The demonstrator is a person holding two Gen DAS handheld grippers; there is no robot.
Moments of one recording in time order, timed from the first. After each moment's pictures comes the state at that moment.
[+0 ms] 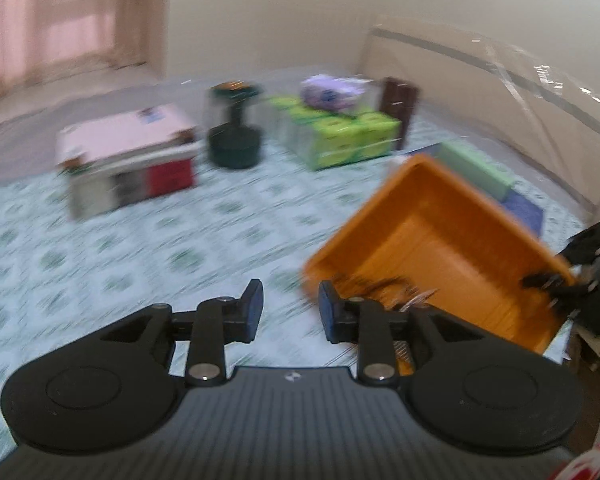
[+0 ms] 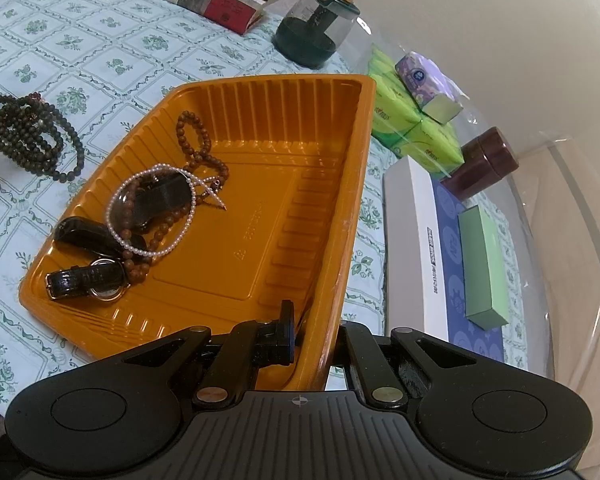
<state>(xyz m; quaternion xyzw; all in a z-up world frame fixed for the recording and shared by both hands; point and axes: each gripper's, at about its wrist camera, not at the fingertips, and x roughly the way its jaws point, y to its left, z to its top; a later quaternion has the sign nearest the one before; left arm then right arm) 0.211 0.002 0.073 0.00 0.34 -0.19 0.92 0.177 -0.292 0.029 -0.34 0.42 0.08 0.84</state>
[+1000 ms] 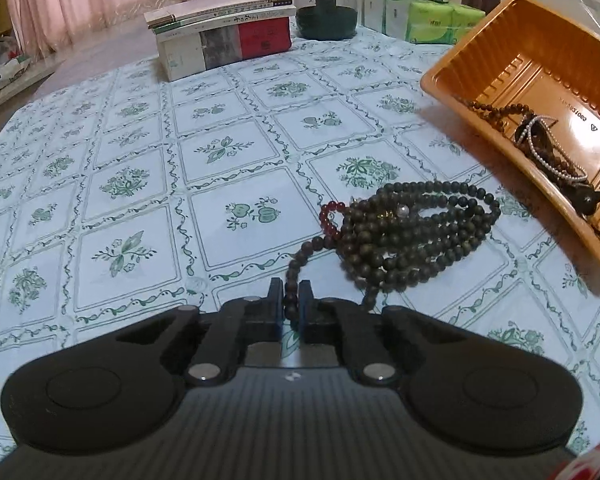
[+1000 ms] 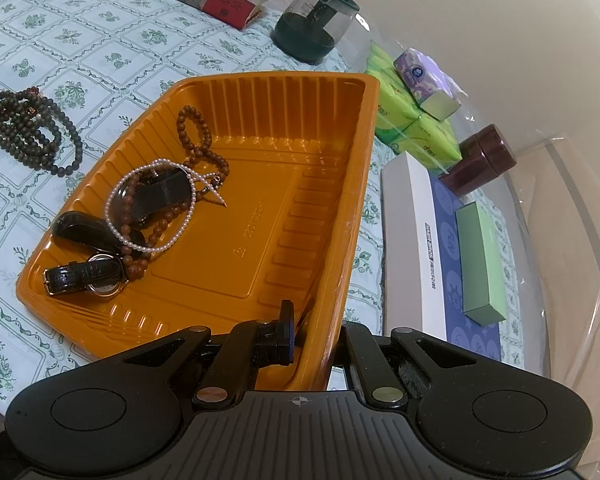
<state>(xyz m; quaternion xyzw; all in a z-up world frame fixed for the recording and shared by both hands) 0.159 0.037 -0.055 0.07 0.41 -0.07 0.91 0.177 -0.293 0.026 -0.34 0.43 0.08 0.83</state>
